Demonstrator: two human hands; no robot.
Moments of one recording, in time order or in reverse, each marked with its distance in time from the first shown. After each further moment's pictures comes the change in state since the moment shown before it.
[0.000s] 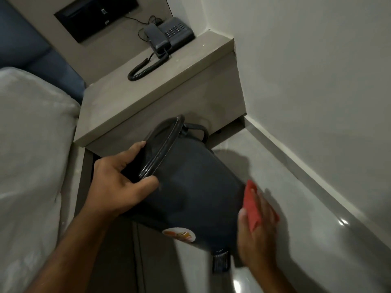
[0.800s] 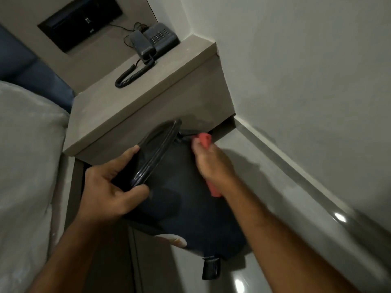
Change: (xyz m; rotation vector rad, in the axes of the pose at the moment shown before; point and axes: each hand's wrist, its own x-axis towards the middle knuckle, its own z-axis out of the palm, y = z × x) left_hand -0.002 0.011 0.006 -0.085 -0.042 0.014; right_hand 0.110 -0.132 0.003 0.172 -0.295 0.070
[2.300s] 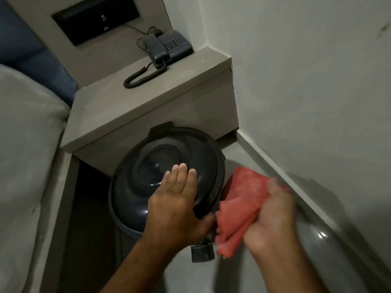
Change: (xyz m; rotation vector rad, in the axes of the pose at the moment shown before) left_hand -0.011 0.009 0.096 0.634 -0.043 0.129; right_hand -0.088 -0.011 -0.061 1.247 0.096 0.496
